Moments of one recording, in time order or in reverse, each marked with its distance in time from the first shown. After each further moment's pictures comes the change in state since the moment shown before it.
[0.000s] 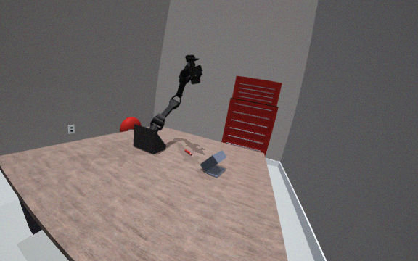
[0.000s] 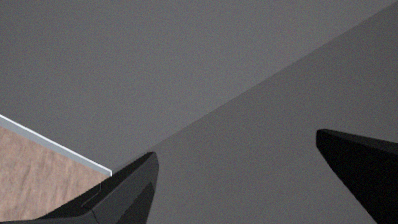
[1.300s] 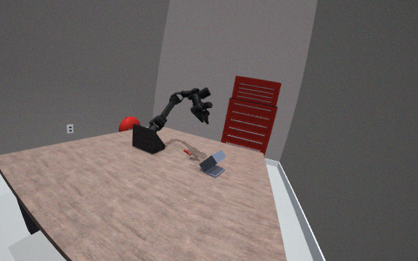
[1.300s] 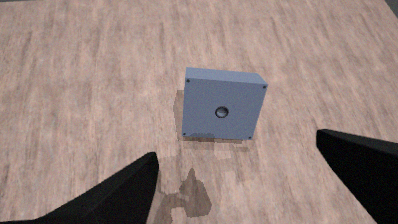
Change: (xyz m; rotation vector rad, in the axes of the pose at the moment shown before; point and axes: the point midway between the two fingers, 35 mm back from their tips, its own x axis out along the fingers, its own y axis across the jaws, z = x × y) arm 0.030 0.317 -0.051 0.690 0.579 0.907
